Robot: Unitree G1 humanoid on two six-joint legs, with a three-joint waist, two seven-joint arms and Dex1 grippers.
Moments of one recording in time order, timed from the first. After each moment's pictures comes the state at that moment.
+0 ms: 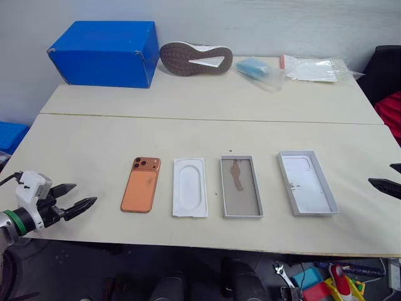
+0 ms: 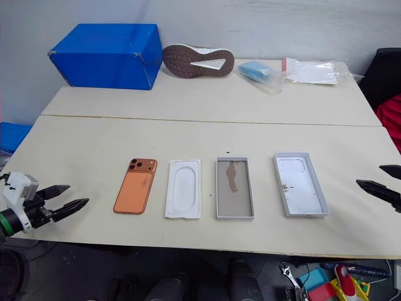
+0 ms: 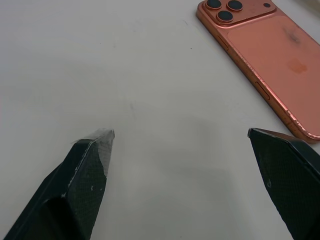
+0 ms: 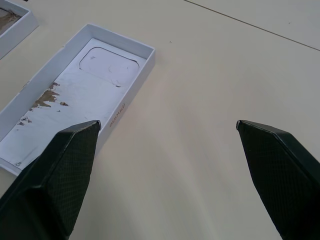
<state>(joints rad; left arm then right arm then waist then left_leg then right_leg) 0.10 0.84 0.53 0.05 -0.44 0.43 -0.92 -0.02 -1.10 -0.63 0.33 0.47 0.39 1.19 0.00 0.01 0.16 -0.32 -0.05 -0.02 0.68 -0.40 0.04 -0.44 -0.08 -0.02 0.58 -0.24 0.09</state>
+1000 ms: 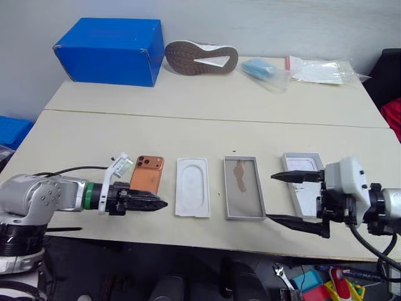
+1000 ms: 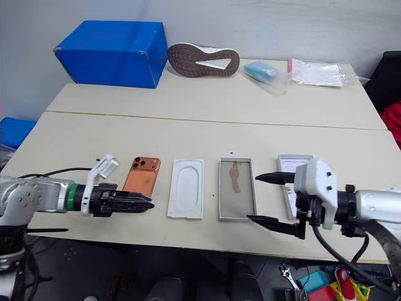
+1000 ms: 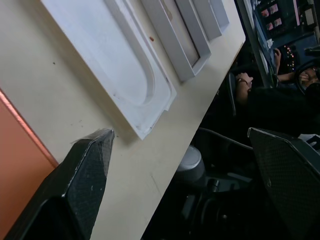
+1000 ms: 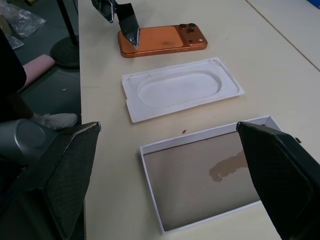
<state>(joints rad) -0.43 0.83 0.08 -0.15 -0.90 1.53 -0.88 0.04 -0.95 -0.34 -0.68 0.74 0.57 1.04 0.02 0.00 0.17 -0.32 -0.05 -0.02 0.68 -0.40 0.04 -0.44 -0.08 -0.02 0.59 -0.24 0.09</state>
